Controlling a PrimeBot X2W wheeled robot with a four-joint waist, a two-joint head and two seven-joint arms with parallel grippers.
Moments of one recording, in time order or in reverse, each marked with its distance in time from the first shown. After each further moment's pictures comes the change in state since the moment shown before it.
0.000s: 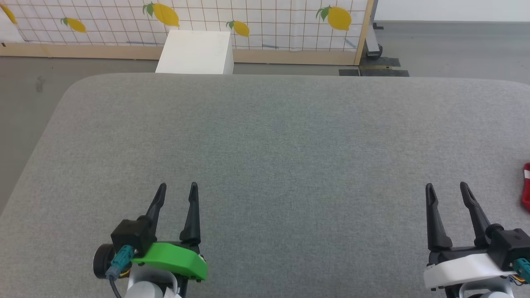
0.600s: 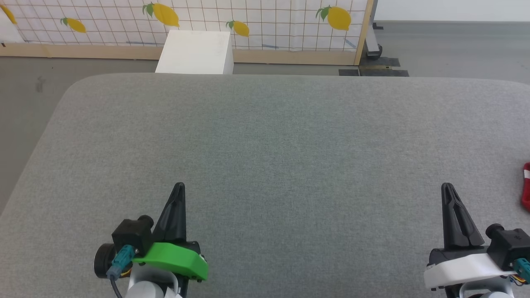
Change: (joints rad) left arm -0.001 0.000 -0.004 -0.001 0.000 -0.001 0.002; right arm 0.000 0.000 -0.001 0.002 0.000 -0.002 0.001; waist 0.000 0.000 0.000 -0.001
